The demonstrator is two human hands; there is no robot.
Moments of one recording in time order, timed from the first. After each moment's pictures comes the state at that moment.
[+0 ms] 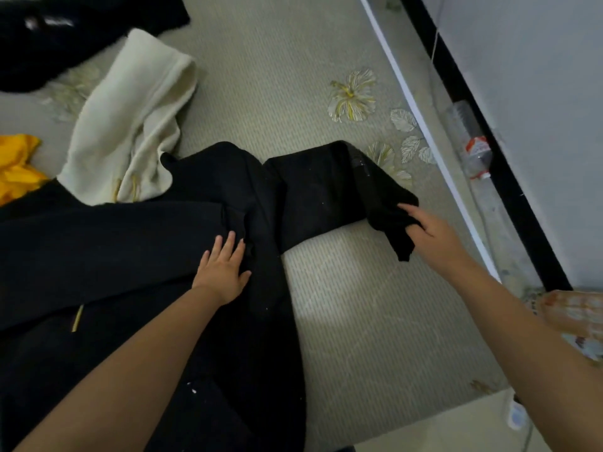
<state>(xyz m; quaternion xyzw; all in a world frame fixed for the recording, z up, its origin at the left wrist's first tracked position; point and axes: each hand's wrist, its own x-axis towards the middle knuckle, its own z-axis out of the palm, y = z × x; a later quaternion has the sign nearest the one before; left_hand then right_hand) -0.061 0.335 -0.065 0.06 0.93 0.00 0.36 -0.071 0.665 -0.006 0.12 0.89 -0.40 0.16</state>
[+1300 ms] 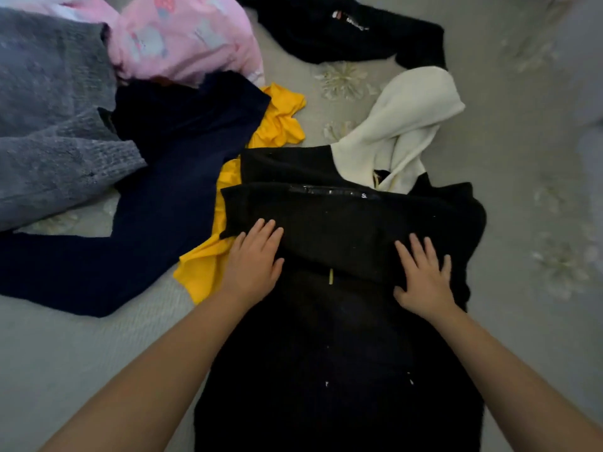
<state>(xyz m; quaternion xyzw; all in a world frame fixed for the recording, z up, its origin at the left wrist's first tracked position) 0.041 -0.010 -0.032 -0.08 0.98 0.17 0.12 -0.035 0.266 -0.016 -0.13 0.96 0.07 0.24</state>
